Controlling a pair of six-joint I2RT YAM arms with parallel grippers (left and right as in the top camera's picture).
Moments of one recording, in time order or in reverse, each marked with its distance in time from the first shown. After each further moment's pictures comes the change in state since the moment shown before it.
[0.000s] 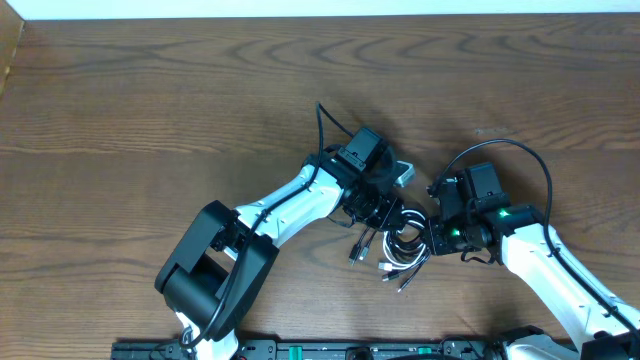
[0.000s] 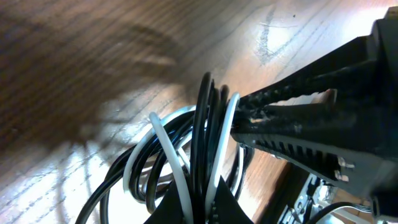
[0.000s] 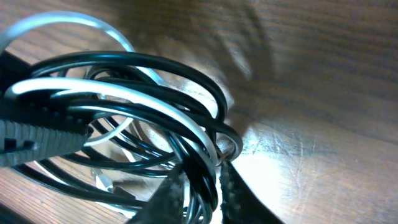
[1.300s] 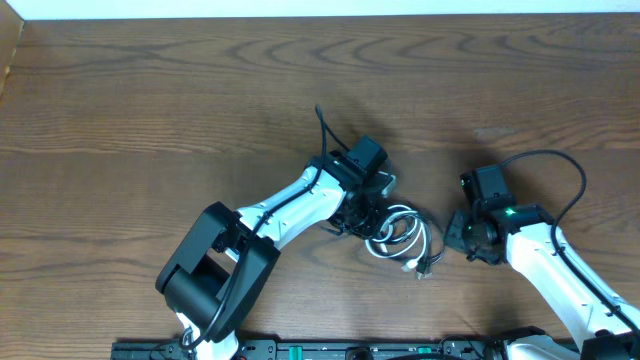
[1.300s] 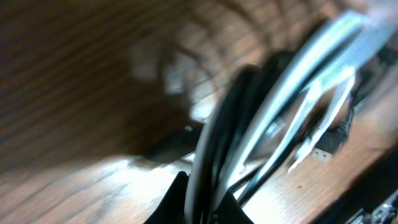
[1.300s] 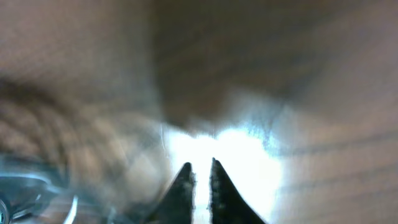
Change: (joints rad) left arm -0.011 0.000 -0.001 -0.198 -0.274 -0.018; right arm -0.051 0.000 -0.001 -0.083 0.326 0.501
